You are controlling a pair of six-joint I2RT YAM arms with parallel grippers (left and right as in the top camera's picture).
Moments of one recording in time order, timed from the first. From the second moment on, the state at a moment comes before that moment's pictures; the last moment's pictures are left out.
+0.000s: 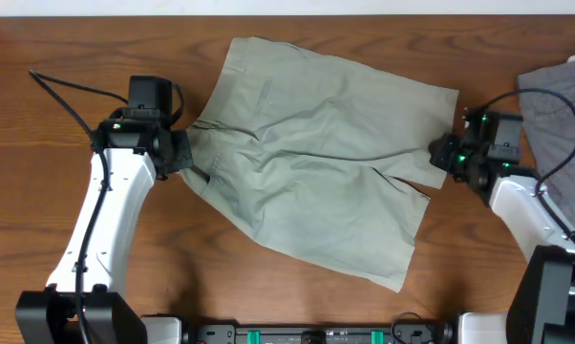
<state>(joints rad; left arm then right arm) -0.03 1.50 1.21 -0.96 -0.17 -0.25 -0.13 1.56 0.83 -0.27 -0.31 0.37</state>
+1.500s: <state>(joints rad) -0.02 1.50 1.21 -0.92 -0.17 -0.27 -0.11 1.56 0.68 -0.39 -0.46 0.37</state>
